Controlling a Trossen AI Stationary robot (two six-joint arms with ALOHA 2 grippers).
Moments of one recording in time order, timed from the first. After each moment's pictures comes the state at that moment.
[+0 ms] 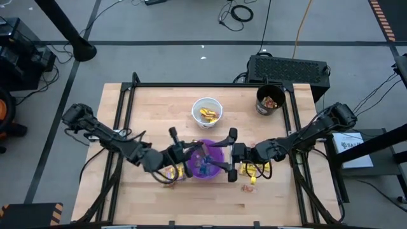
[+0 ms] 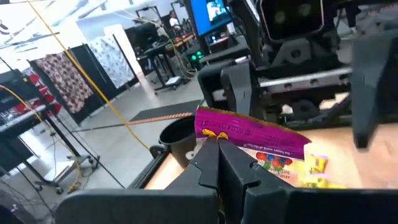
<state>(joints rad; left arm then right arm) -0.48 1.48 1.07 0.33 -0.89 0.30 0.40 1.45 0.86 0.66 0.45 0.02</state>
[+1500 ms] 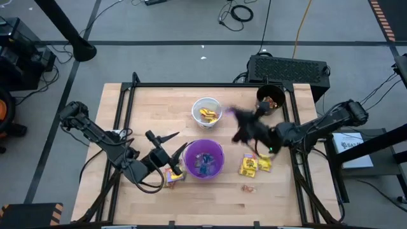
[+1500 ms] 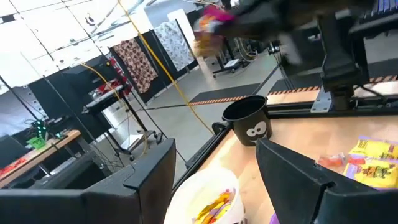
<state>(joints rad) -0.64 1.40 1.07 0.18 -1.34 0.27 0.31 1.22 0.86 0.67 1.02 -1.15</state>
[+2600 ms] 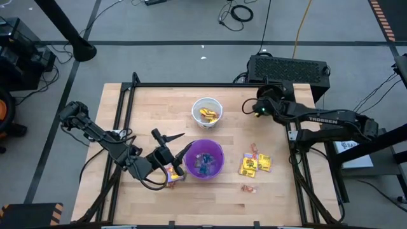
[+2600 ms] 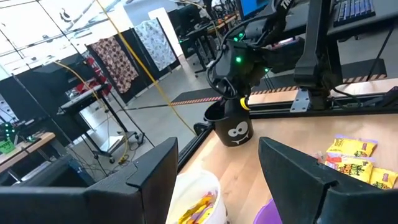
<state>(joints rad) -0.60 1.40 1.07 0.15 -1.20 0.22 -0.43 1.06 0.60 -0.53 0.88 0.39</state>
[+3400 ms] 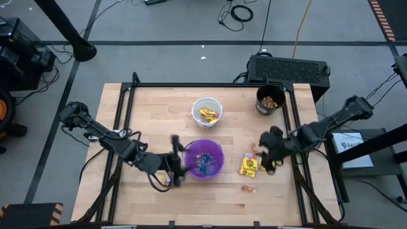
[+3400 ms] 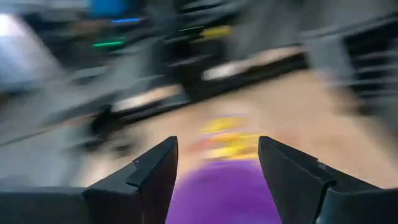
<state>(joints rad) -0.52 1.41 1.07 0.02 -0.55 0.19 0.49 0.98 0.79 -0.88 0.32 0.85</state>
